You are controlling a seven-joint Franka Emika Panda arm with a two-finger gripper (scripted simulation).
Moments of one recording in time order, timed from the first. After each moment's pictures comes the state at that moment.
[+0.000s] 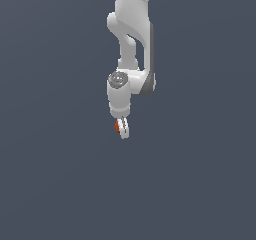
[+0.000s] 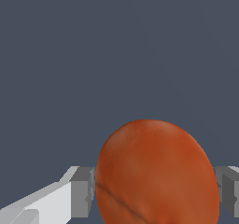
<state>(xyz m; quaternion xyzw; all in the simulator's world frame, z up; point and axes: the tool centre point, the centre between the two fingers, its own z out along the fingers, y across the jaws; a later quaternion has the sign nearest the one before) -0.057 -0.033 0.048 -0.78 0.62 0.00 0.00</state>
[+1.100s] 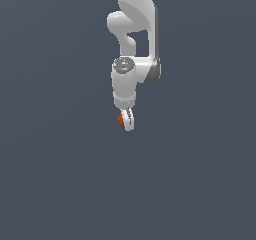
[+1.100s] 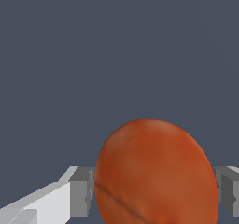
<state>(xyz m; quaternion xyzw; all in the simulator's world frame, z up) -0.068 -0.013 0.097 -0.78 0.62 0.00 0.00</state>
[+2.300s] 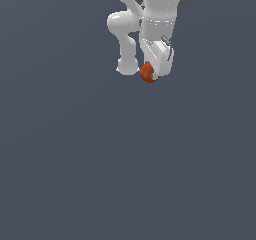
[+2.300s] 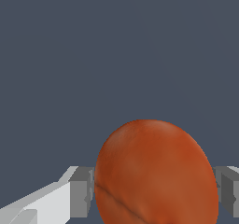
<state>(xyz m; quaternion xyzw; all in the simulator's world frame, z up) -0.110 0.082 0.335 -0.78 0.63 0.00 0.00</state>
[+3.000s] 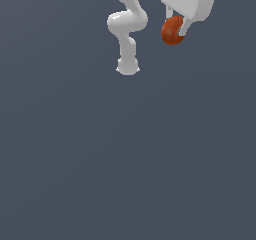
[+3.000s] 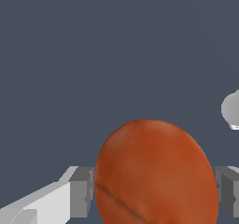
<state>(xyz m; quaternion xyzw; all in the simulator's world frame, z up) -0.130 0.138 0.465 -0.78 0.62 0.00 0.00</state>
